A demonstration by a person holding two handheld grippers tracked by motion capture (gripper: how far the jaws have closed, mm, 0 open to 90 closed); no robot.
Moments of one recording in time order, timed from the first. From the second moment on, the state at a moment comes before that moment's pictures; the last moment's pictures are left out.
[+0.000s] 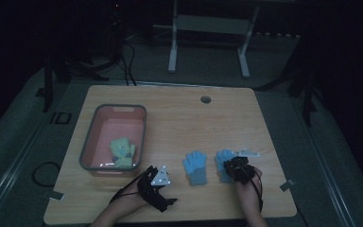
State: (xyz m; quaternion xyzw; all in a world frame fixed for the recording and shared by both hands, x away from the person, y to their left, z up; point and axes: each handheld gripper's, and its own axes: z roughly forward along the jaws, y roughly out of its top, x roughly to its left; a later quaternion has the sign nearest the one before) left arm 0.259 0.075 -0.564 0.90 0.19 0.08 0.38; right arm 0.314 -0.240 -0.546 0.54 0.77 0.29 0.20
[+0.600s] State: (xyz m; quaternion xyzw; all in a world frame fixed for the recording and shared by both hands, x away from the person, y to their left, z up) left arm 0.259 0.074 -0.564 0.90 0.19 0.08 0.37; right arm 0.317 -0.265 -0.518 0.47 0.81 0.32 0.17
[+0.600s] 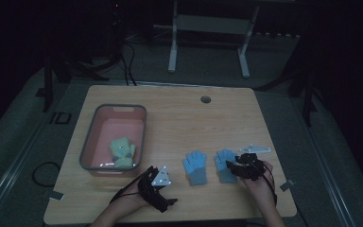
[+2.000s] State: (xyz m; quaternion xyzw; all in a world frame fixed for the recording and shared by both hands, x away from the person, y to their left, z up) left arm 0.259 0.074 -0.565 0.91 0.19 0.08 0.37; right arm 0.334 -0.276 -0.540 0.37 0.87 0.30 0.14
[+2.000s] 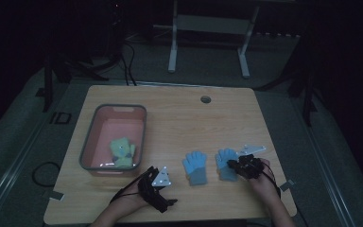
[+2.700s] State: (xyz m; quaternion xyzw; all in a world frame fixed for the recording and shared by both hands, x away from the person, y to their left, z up) left arm 0.258 0.073 -0.565 0.91 0.18 0.08 0.37; right arm 0.321 -0.251 -0.473 0.33 0.85 0.38 0.15
